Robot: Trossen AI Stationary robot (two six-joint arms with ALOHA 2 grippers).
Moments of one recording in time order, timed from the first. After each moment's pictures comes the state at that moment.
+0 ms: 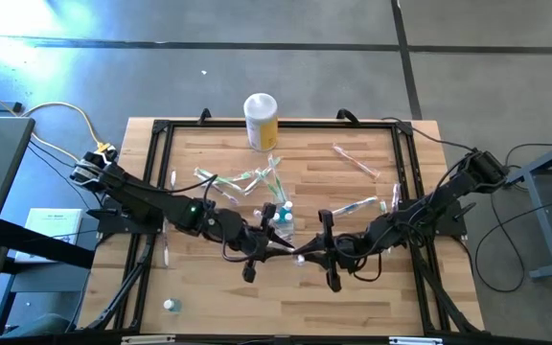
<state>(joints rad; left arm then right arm) -0.39 1.51 1.26 0.04 -0.19 0.31 0.52 1.44 0.87 0.70 0.32 -0.45</state>
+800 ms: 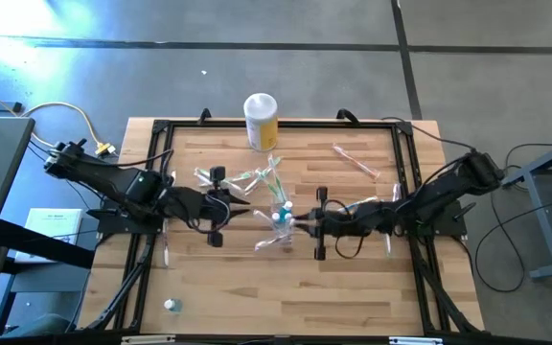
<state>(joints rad) -0.38 1.18 1.26 -0.57 -0.51 0.07 0.34 1.48 0.68 0.94 0.36 -0.18</state>
